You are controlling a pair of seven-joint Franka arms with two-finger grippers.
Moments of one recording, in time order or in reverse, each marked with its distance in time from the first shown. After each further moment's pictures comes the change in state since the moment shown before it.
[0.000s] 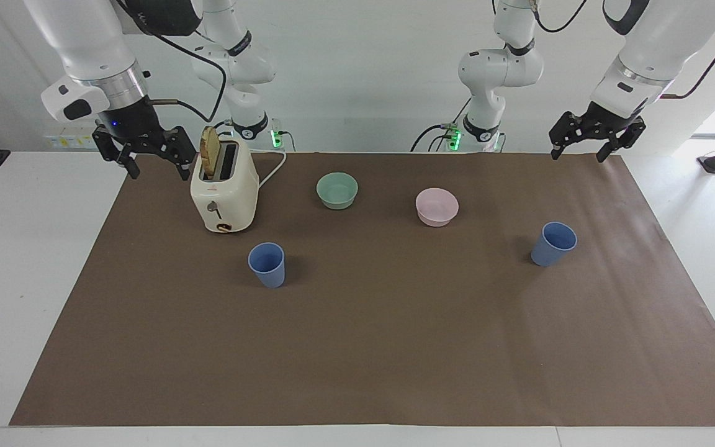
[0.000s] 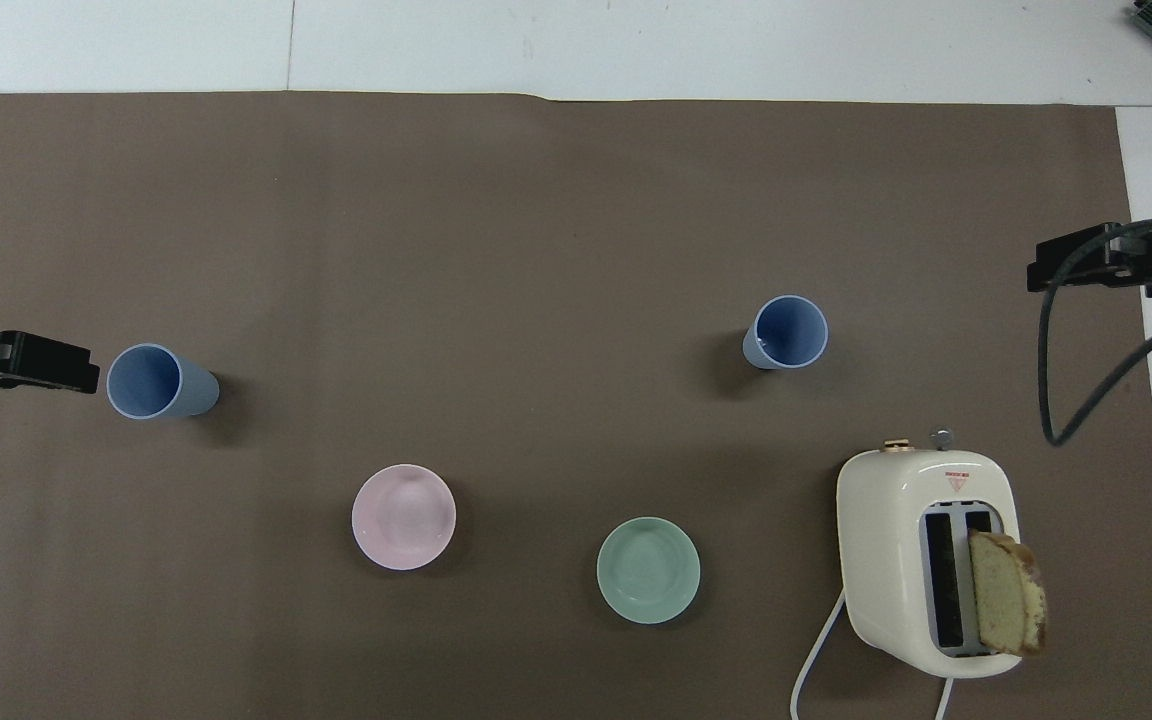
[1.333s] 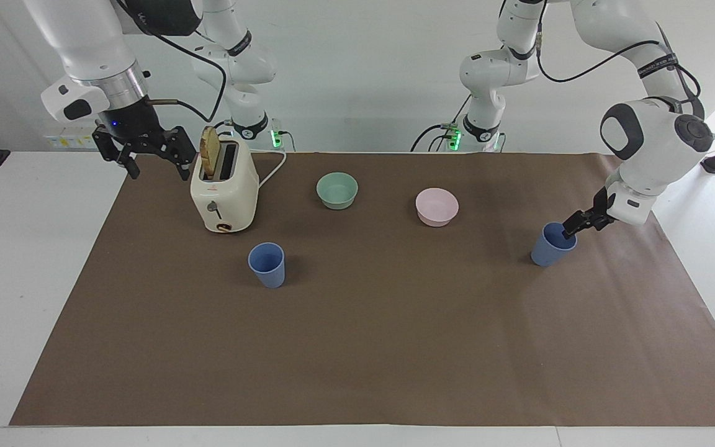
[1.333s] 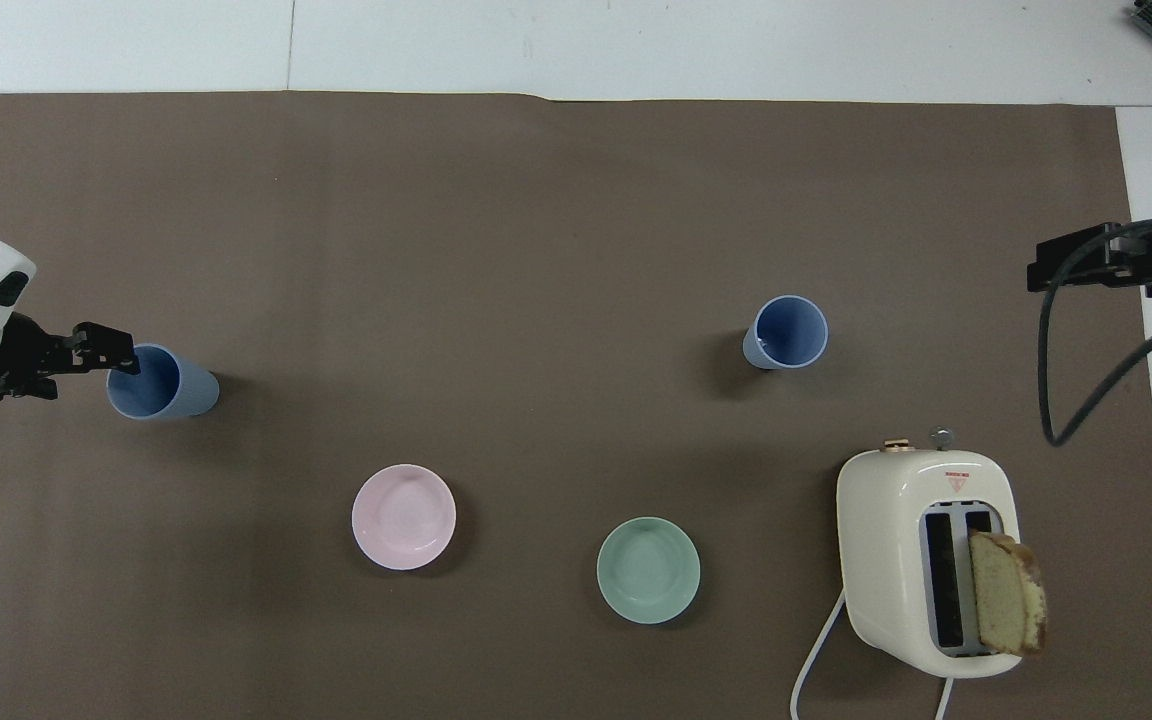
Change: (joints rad) left arm 0.184 0.190 -0.005 -0.347 -0.021 0.491 -0.117; right arm 0.000 0.000 0.000 0.000 0.000 0.000 0.000
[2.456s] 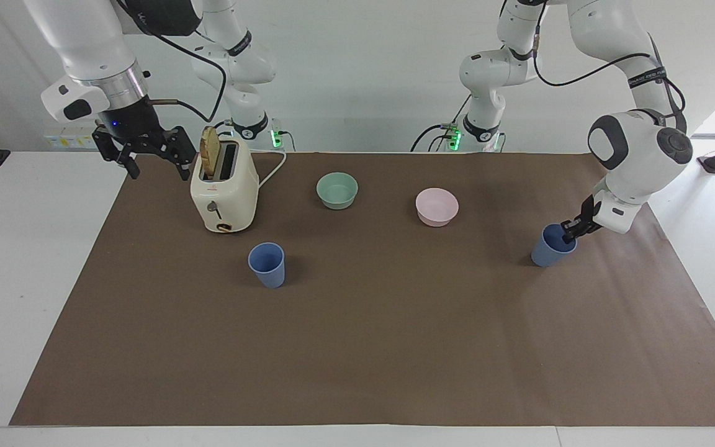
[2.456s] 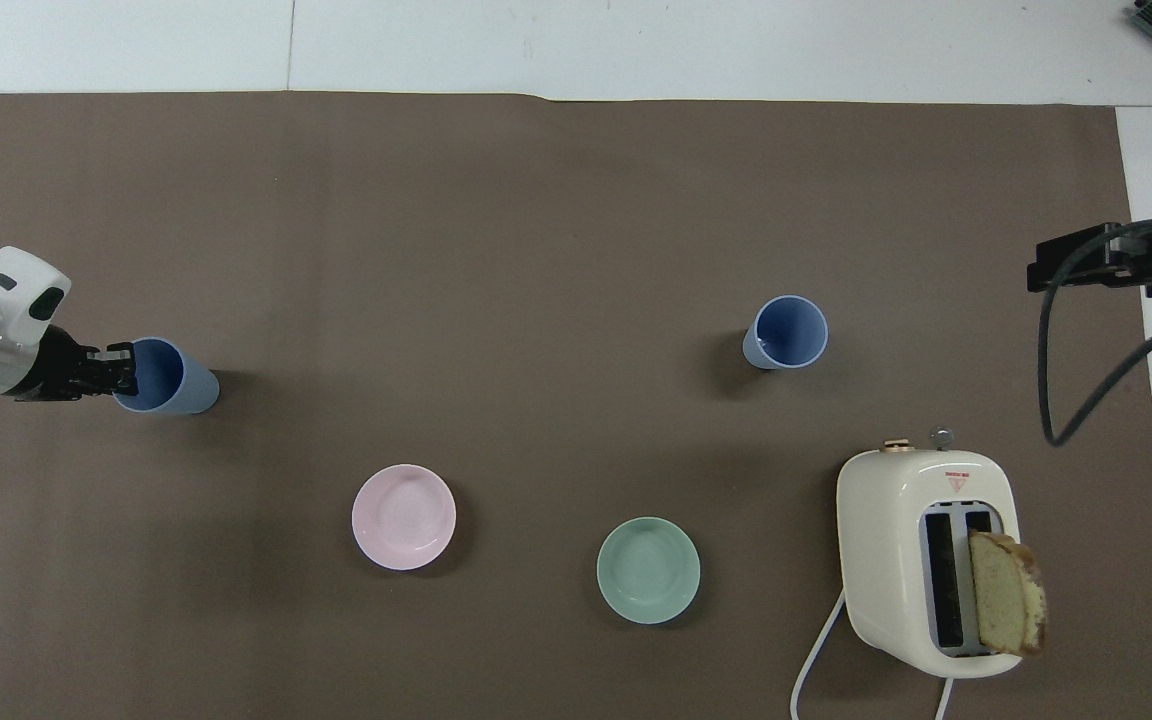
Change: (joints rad) left arm -0.009 0.010 -0.004 -0.055 -0.010 0.065 0.015; right arm 0.000 0.000 0.000 0.000 0.000 0.000 0.000
